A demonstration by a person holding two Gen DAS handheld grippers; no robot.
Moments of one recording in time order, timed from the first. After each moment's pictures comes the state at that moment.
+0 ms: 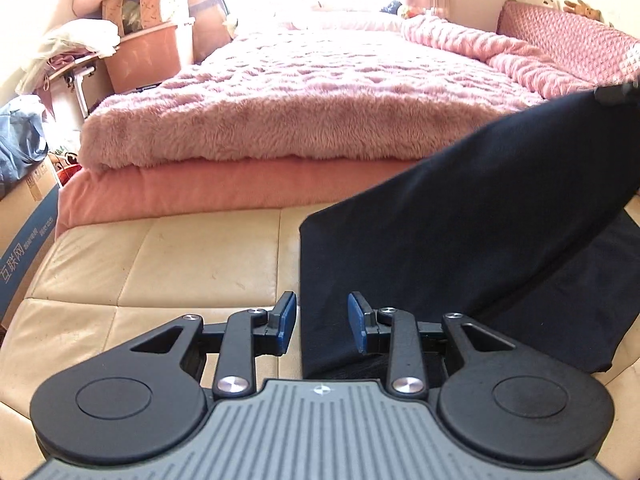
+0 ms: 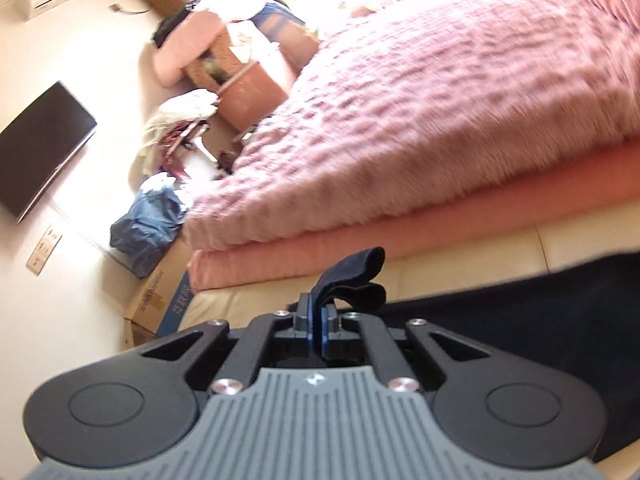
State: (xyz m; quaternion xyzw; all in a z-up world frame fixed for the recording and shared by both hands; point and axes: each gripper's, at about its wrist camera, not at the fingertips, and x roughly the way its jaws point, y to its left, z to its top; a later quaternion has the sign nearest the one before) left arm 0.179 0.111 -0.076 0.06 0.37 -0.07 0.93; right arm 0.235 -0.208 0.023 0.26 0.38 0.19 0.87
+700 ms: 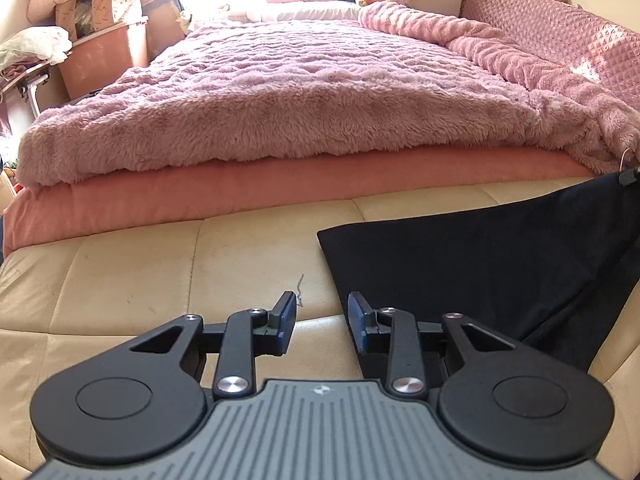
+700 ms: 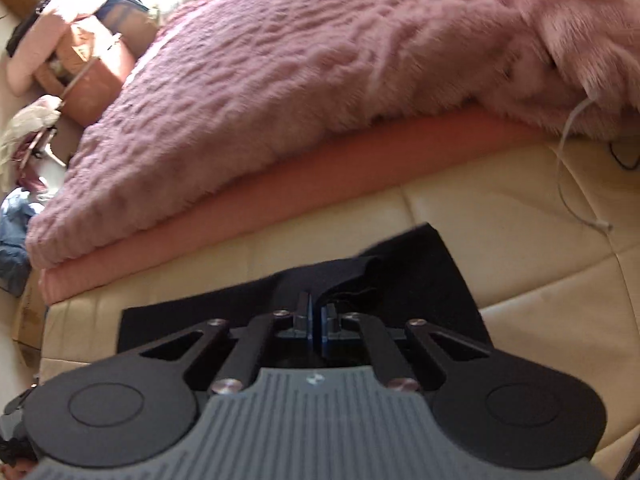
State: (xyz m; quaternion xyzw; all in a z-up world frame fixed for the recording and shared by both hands) left arm 0.213 0.048 -0.099 0.07 0.39 -0.13 0.91; right arm 0.242 -0.458 -0.073 0.24 0.50 -0.02 0.84
